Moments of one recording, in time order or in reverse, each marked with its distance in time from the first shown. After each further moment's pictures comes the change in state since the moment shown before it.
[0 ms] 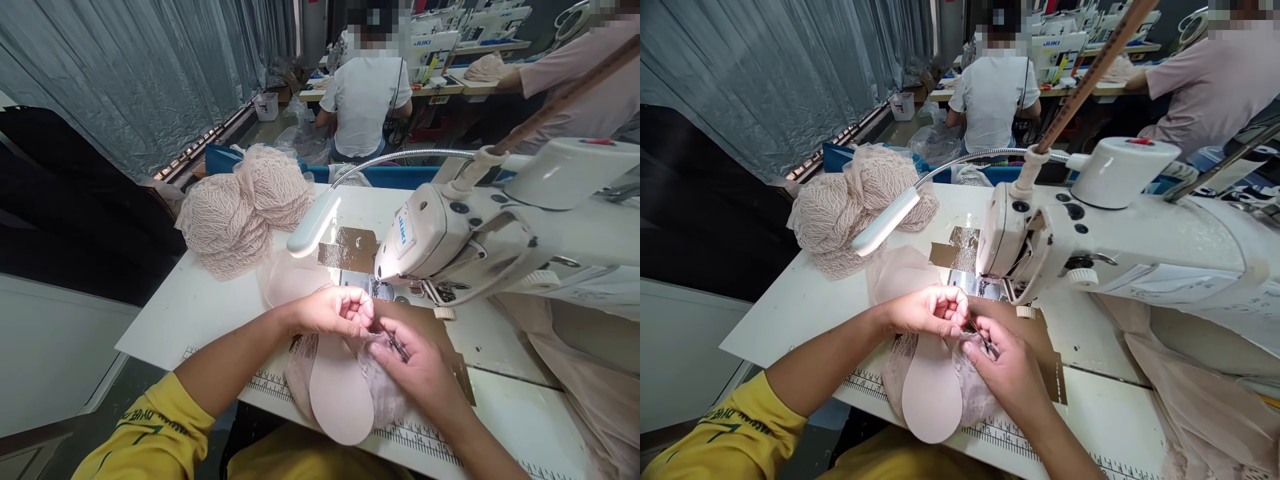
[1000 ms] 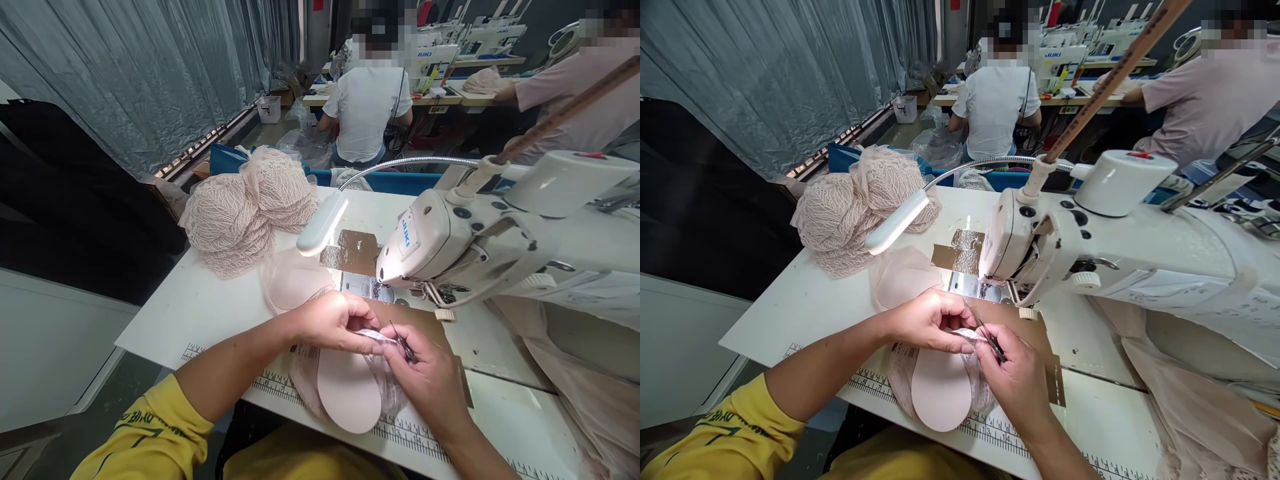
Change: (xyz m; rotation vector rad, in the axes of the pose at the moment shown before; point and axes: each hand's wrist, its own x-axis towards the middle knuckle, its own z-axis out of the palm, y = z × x) left_hand -0.009 0.004 0.009 0.931 0.075 0.222; right_hand -0.007 -0.009 0.007 -0.185 0.258 -0.040
